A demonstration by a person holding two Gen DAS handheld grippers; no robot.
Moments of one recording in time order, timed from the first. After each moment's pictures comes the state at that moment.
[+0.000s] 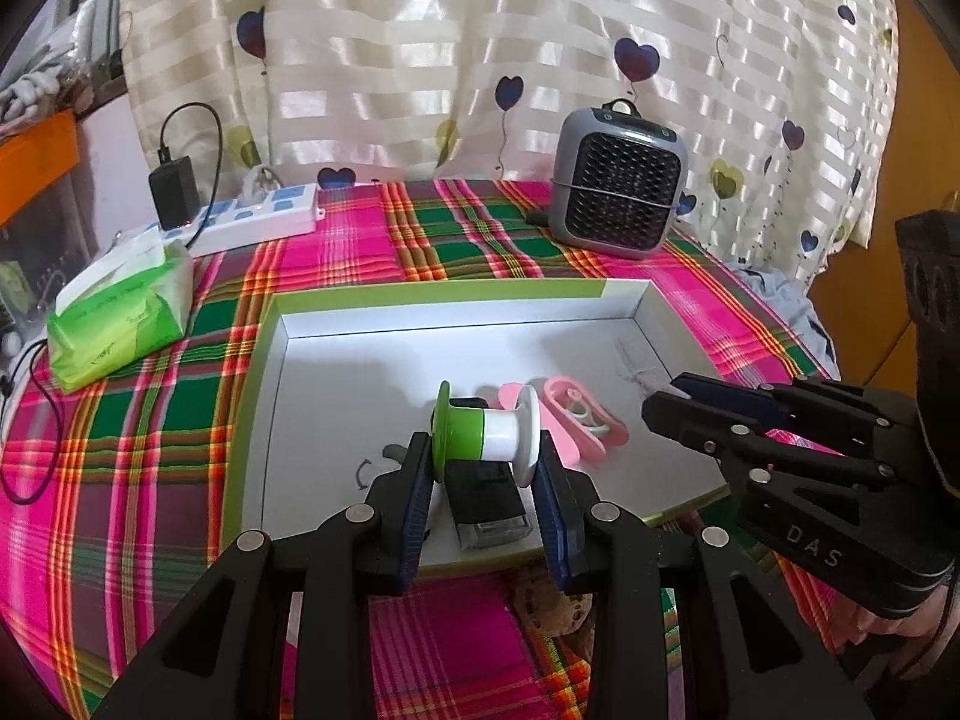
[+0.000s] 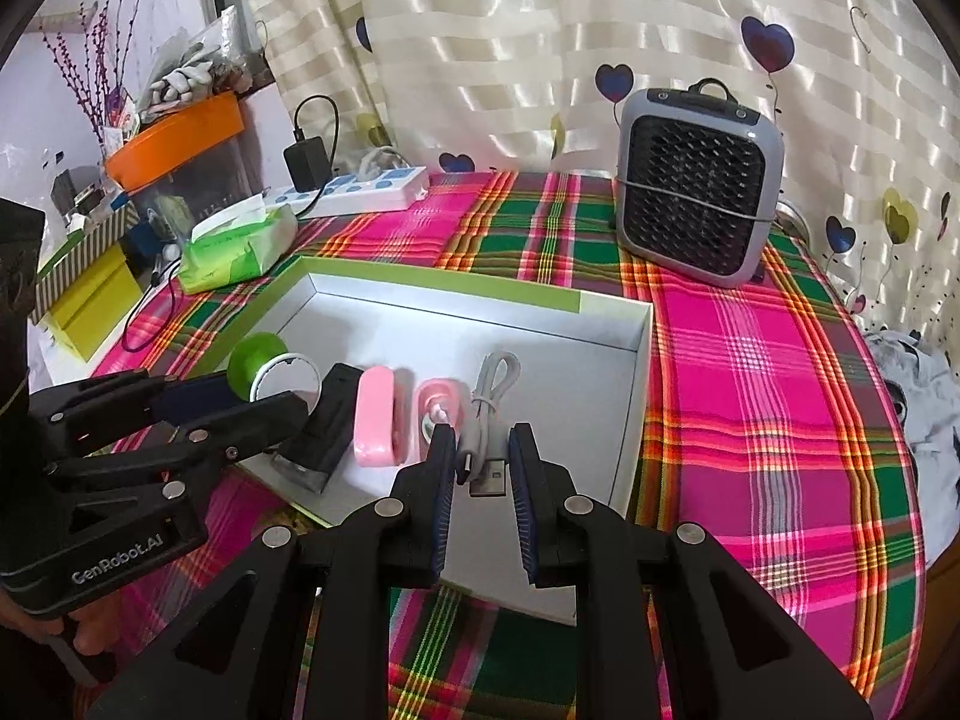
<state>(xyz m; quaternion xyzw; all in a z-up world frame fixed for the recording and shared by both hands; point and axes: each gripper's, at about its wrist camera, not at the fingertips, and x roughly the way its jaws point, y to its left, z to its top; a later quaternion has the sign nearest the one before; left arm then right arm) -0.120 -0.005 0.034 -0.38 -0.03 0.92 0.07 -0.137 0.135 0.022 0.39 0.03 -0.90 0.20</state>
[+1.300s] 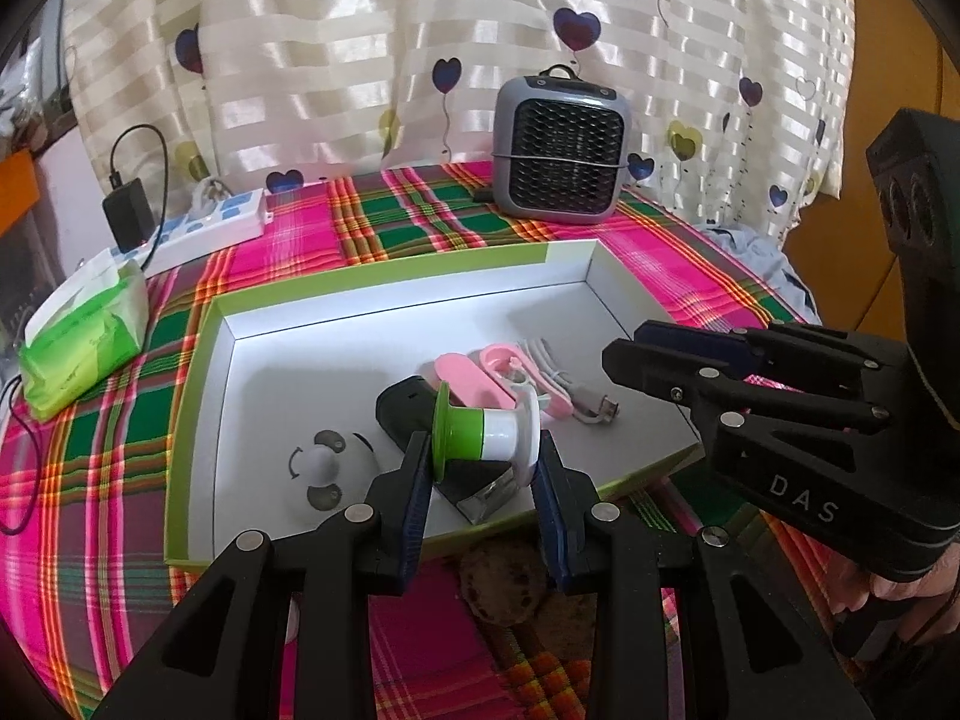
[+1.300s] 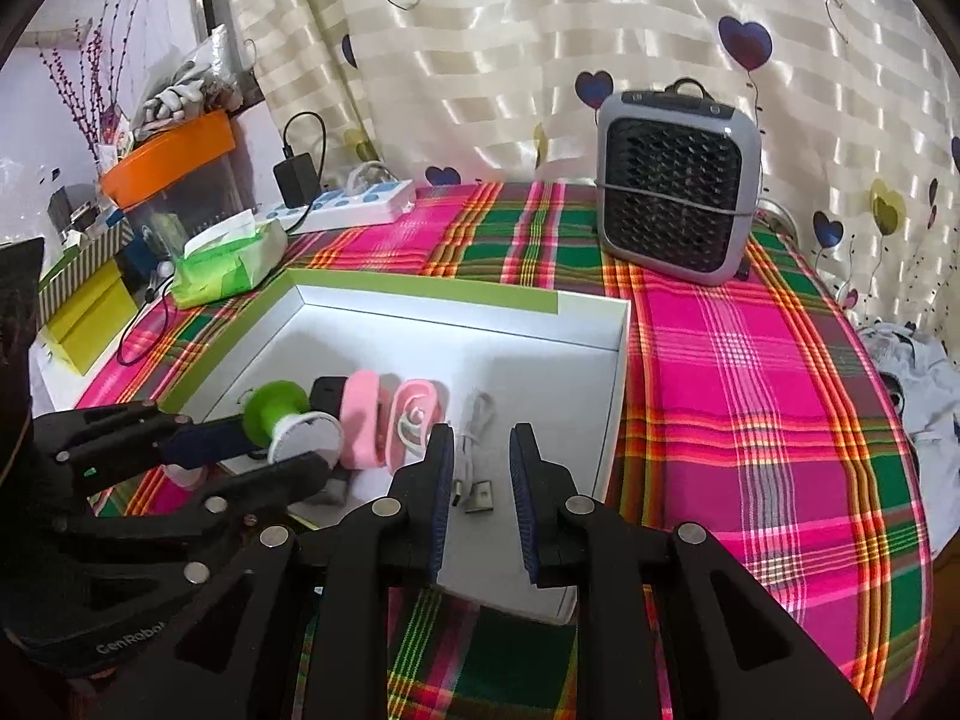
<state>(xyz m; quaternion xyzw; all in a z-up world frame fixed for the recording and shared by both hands) -0.117 0.021 0.025 -0.38 0.02 0.92 0.11 -0.133 0.146 0.022 0.36 0.01 -0.91 0.20</state>
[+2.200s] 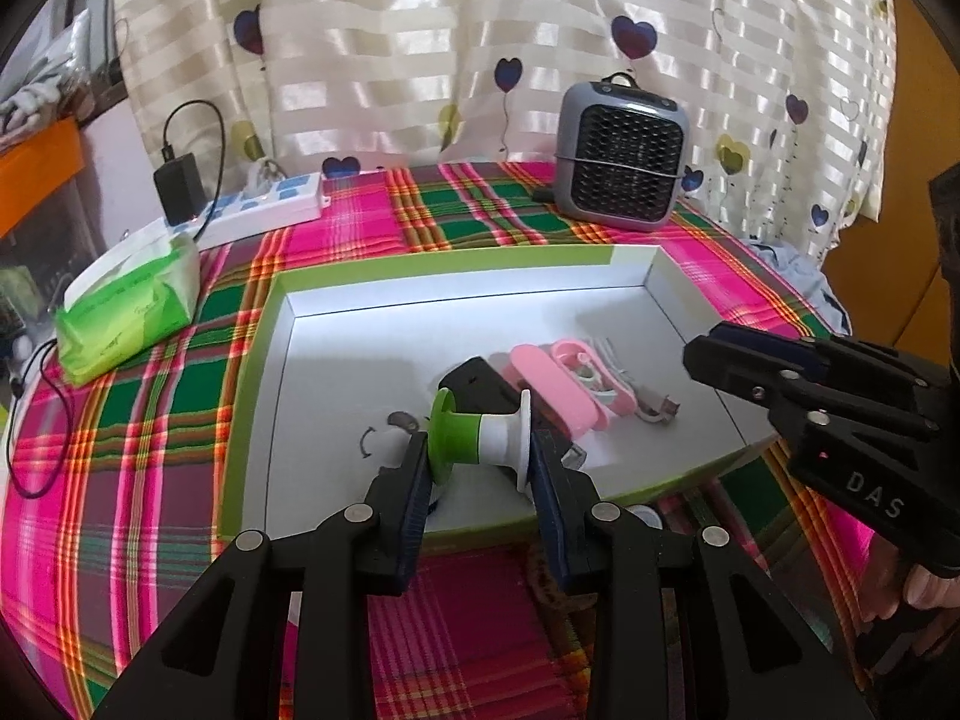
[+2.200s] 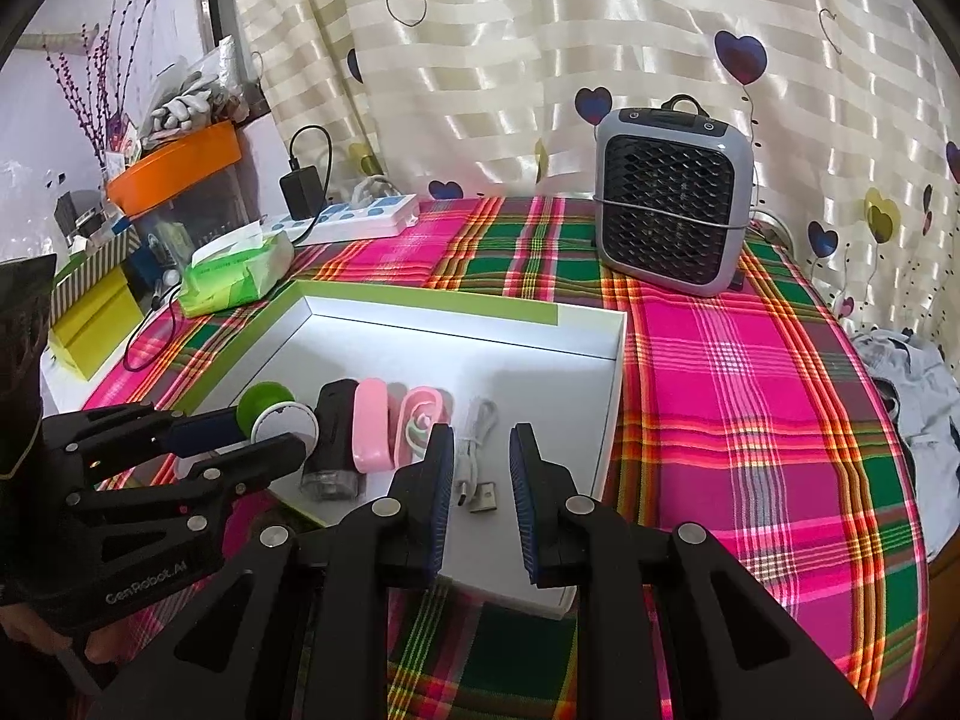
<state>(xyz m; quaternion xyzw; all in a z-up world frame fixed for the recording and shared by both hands) -0.117 -0.003 0.022 -0.39 0.00 0.92 0.06 -0.125 0.147 0.027 0.35 0.01 -0.92 0.20</state>
